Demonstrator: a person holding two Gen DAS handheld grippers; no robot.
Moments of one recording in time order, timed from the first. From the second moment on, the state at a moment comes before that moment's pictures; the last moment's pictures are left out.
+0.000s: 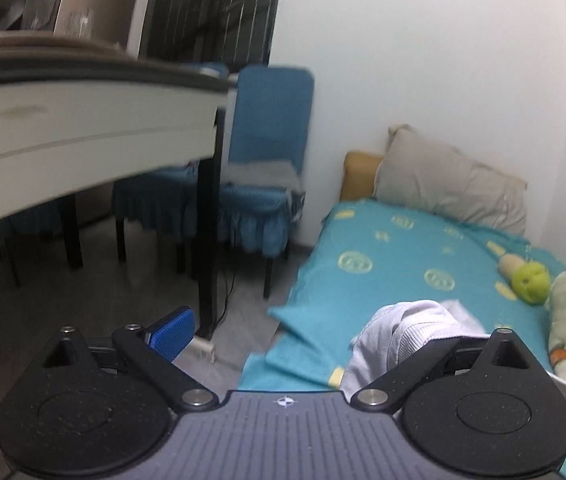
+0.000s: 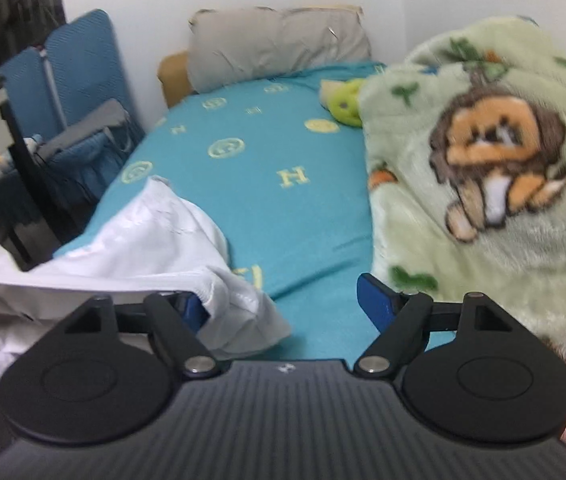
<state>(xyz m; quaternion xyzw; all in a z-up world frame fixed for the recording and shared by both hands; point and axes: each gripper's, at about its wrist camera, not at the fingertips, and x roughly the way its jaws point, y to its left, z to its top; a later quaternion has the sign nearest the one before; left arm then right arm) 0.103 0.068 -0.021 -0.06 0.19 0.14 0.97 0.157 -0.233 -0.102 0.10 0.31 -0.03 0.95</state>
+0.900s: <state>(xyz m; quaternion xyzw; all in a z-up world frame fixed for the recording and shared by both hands) -0.063 0.047 0.424 -0.02 -0.16 0.07 0.98 -0.068 -0.260 0.377 0.07 -0.10 0.01 0.99</state>
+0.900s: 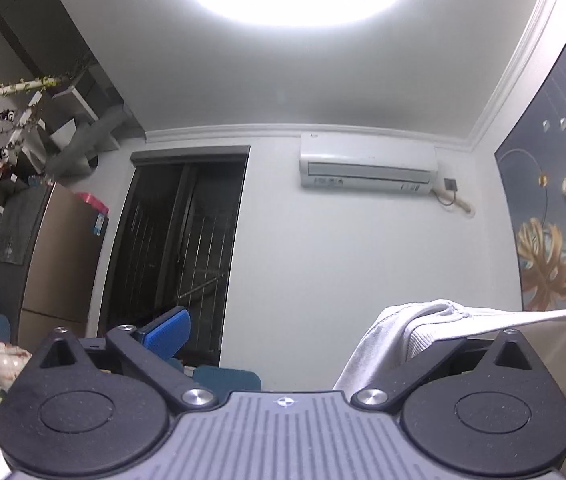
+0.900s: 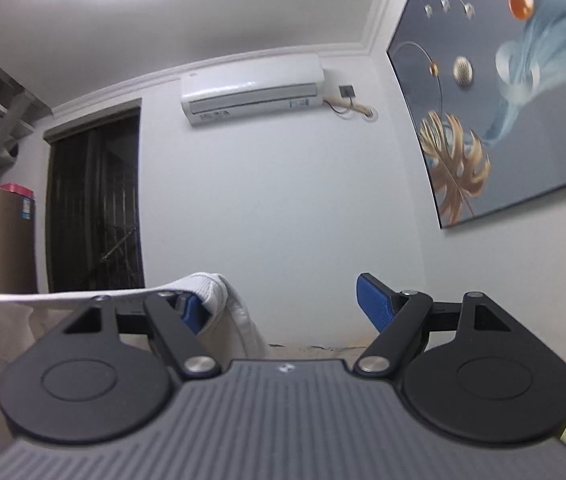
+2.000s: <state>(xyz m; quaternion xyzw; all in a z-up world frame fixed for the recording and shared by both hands) 0.492 0.049 0.051 0.00 0.15 0.06 0.99 0.450 -0.262 0.069 -0.02 0.19 -0.06 0.98</state>
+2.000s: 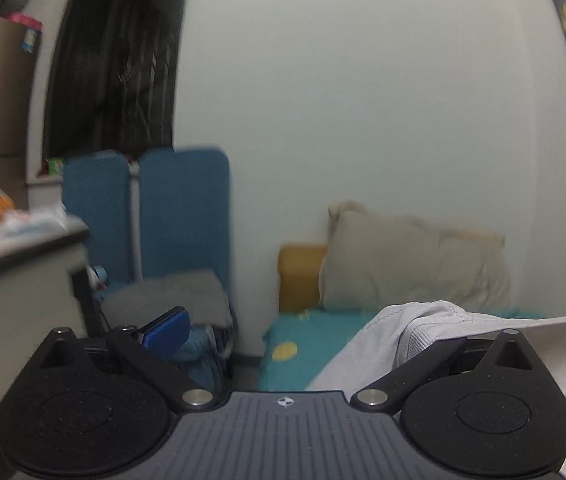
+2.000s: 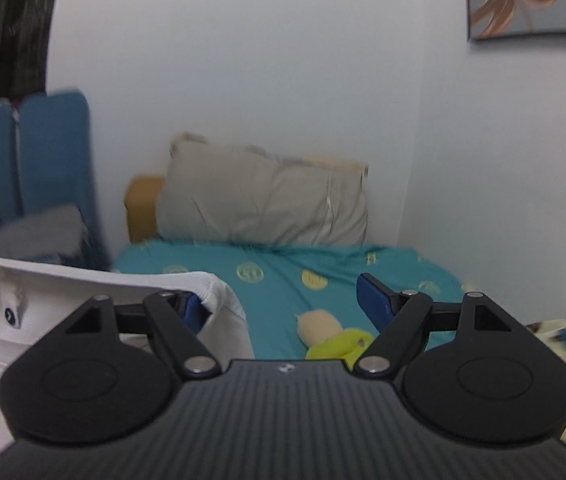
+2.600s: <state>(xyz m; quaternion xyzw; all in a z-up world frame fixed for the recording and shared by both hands) 0.689 0.043 -0.189 0.08 0.43 -0.05 0.90 0.653 -0.264 -0.167 -0.01 0.50 0.13 0.86</state>
